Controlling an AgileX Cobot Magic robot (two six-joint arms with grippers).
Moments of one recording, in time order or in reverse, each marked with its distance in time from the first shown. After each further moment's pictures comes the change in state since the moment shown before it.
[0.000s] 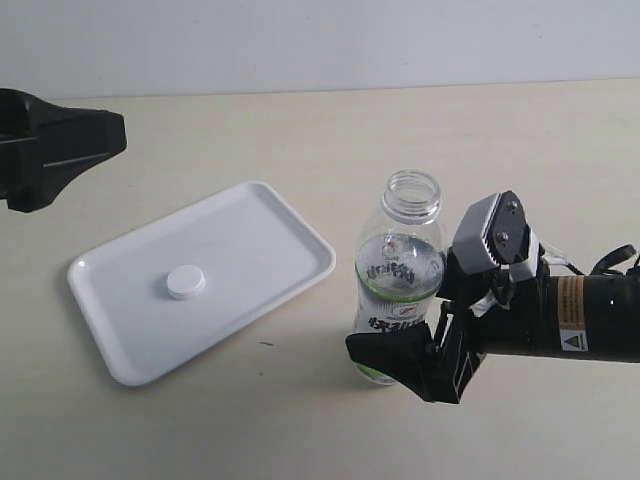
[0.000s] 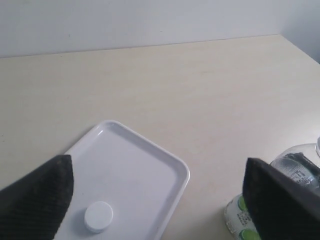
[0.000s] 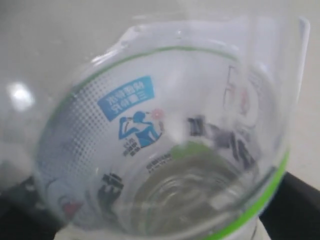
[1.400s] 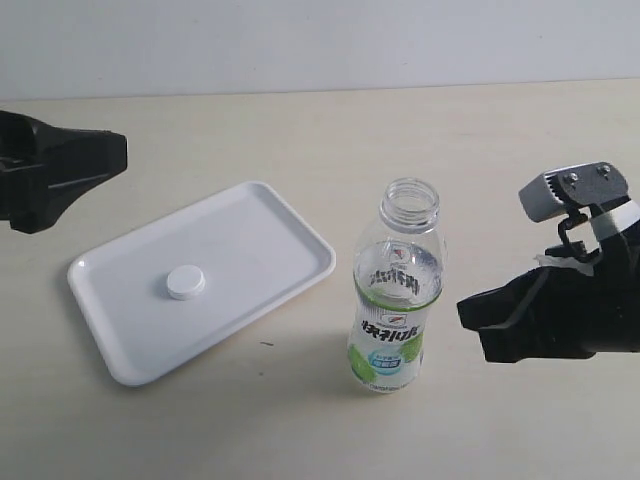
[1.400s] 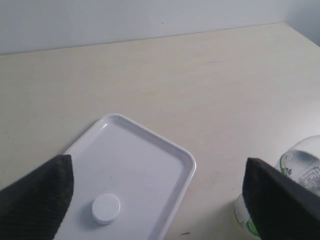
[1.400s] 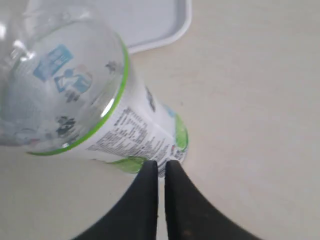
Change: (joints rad) left arm 0.000 0.000 0.023 0.000 0.004 0.040; right arm 0.000 -0.544 0.004 -0.695 0.513 1.229
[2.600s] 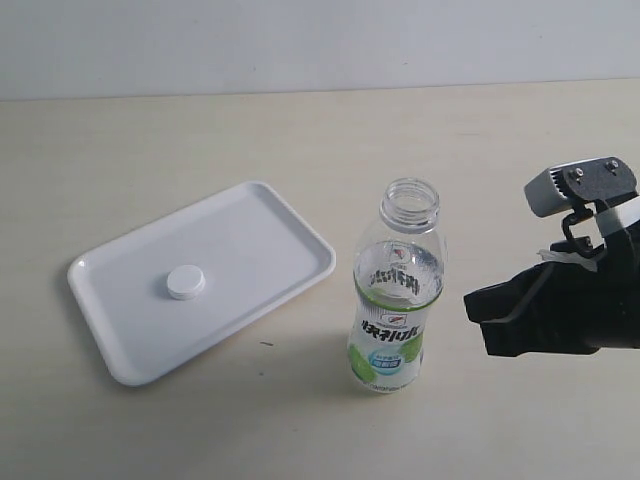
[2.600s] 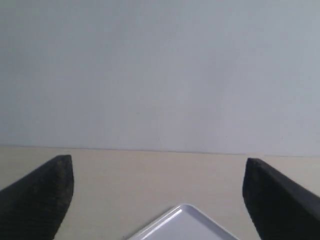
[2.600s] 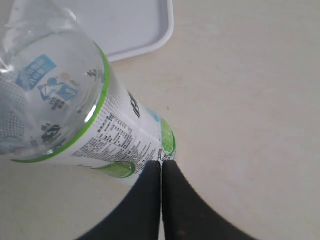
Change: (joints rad) left arm 0.345 -0.754 0.201 0.011 0.104 0.019; right arm 0.000 -0.011 0.000 -0.002 0.034 0.007
